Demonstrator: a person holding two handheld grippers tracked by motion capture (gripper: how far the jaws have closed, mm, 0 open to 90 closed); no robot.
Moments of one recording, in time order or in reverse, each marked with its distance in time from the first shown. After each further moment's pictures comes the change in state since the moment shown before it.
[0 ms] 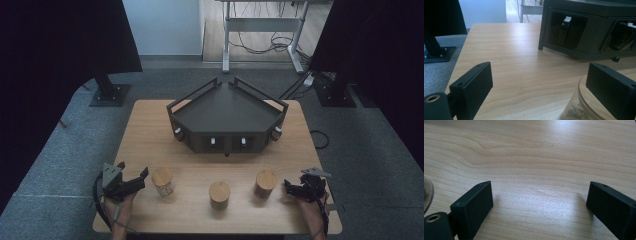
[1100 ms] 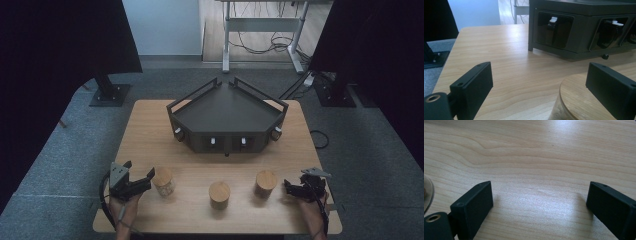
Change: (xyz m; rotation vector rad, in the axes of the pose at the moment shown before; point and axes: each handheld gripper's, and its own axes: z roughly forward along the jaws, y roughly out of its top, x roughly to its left) left arm -0.019 0.004 0.004 -0.001 -0.041 0.043; right arm 0.000 0.000 0.000 0.000 0.001 -0.001
